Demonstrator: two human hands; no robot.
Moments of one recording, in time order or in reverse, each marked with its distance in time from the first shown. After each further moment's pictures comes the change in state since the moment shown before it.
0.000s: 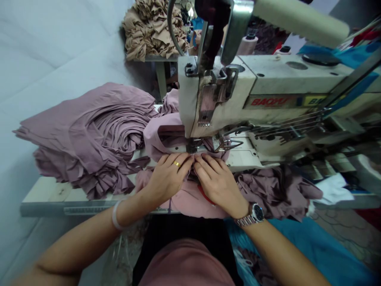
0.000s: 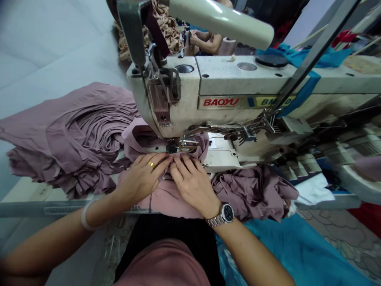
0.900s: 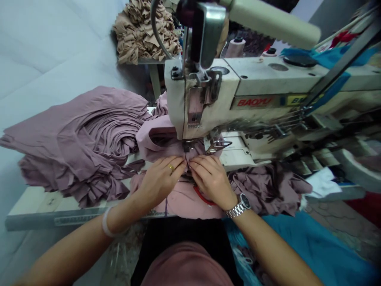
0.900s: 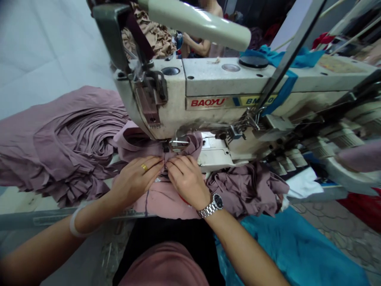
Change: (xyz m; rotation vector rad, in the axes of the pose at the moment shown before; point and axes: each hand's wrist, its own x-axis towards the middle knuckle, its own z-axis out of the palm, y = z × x) left_hand 0.000 -0.008 0.002 -0.023 0.097 0.098; right_hand 0.007 0.005 0.008 0.307 0.198 0.108
